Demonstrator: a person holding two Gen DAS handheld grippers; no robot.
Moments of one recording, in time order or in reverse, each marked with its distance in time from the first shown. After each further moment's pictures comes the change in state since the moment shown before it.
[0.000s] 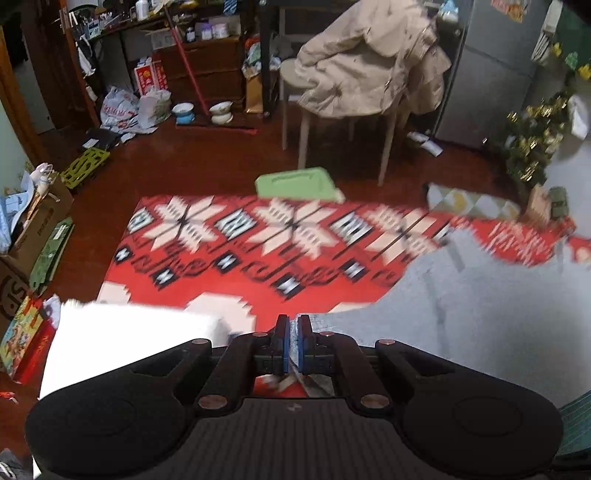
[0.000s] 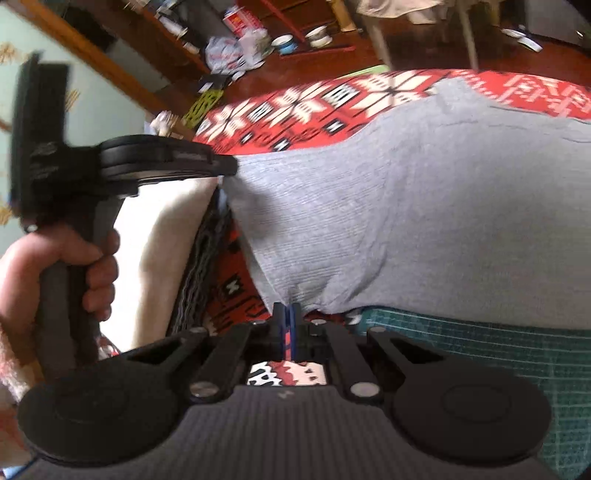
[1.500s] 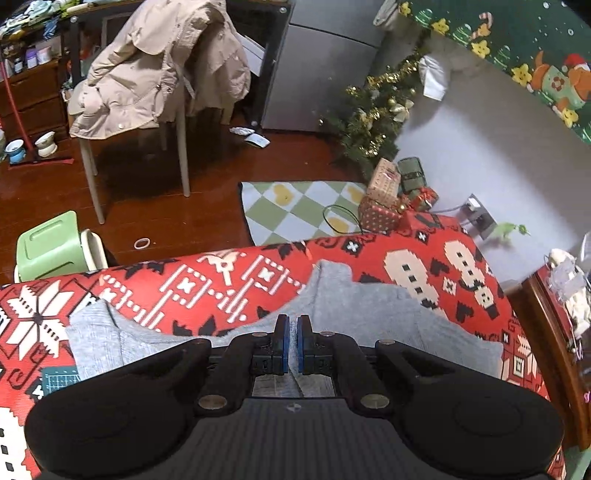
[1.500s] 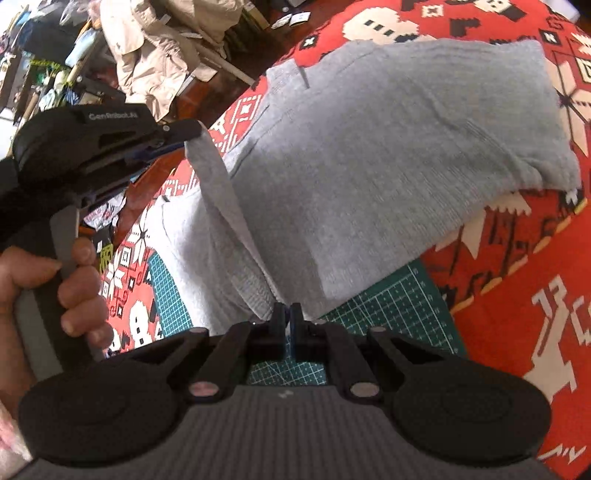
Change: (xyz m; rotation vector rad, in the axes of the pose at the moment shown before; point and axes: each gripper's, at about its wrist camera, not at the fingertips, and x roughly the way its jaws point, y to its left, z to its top) left arm 0.056 -0.282 0.036 0.190 0.031 -0.397; right arm -0.097 -0.217 -0.030 0.659 -0.217 -0.141
